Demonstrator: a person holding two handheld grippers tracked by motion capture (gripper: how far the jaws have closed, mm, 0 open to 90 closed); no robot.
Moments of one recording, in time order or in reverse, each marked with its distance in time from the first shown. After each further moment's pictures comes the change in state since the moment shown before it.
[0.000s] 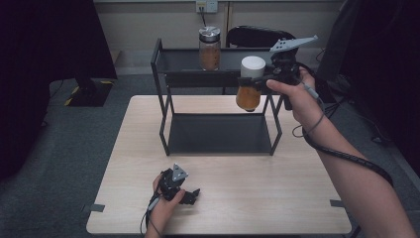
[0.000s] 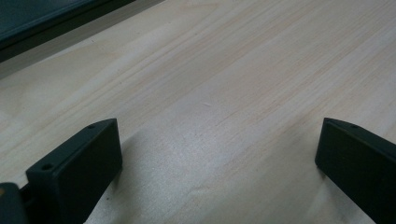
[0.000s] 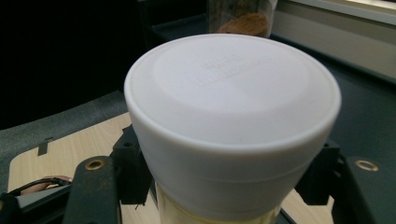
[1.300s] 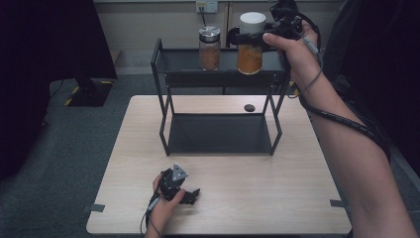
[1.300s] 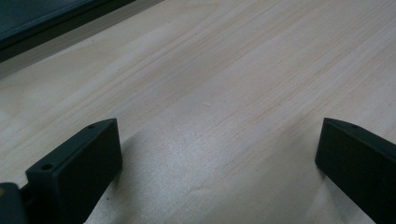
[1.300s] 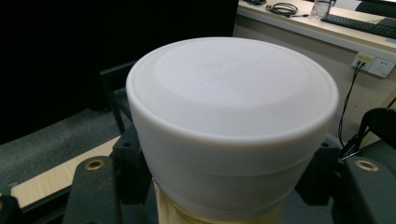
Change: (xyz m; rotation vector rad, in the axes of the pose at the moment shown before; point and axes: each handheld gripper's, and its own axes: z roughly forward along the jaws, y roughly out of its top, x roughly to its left) left arm 0.000 0.000 0.000 0.000 0.000 0.002; right arm -0.002 0.089 -0.002 -0.015 -0.126 0.010
